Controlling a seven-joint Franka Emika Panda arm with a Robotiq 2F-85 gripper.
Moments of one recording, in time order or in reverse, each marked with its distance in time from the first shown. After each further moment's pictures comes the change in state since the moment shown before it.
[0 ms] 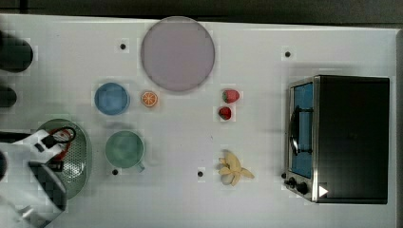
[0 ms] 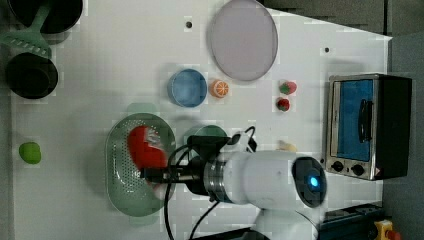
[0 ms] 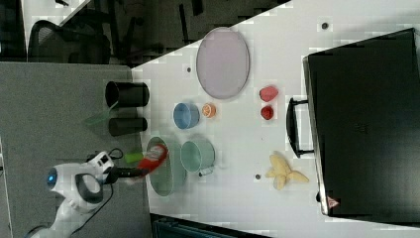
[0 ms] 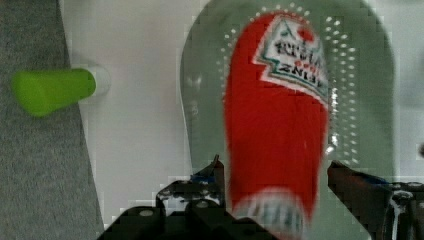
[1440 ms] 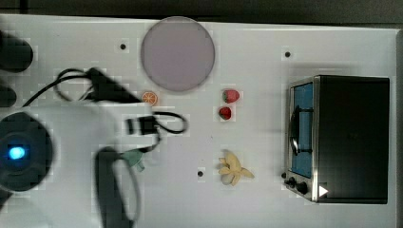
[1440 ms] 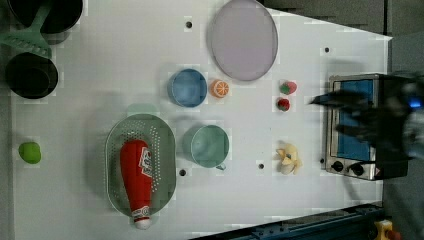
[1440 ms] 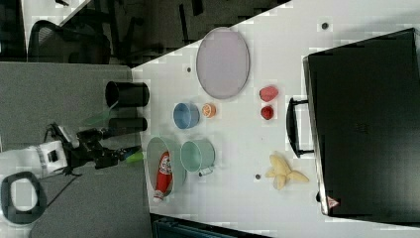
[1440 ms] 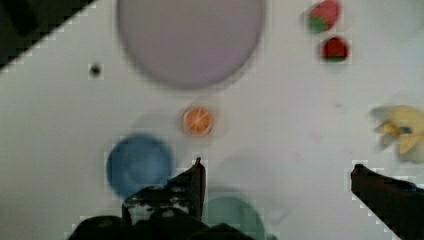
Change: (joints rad) arm -0.271 -0.532 -0.247 0.104 -0.061 -0.516 0.170
